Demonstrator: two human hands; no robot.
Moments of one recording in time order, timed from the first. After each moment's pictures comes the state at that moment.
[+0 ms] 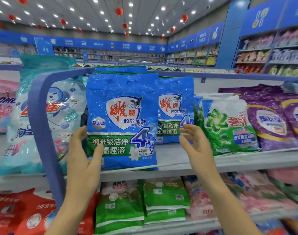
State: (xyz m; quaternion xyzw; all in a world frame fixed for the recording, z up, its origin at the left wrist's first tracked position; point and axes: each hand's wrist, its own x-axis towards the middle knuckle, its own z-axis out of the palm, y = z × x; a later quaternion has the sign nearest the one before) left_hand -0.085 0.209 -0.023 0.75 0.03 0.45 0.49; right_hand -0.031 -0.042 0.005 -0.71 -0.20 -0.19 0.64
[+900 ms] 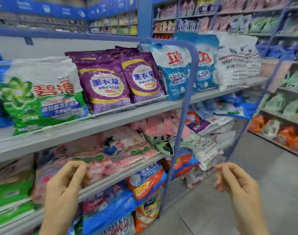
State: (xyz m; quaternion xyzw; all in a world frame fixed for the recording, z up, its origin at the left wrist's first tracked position) left_hand -0.085 -0.230 -0.108 0.72 -0.09 0.19 0.66; right_hand -0.190 -0.550 -0.087 -0.66 0.10 -0.36 0.66
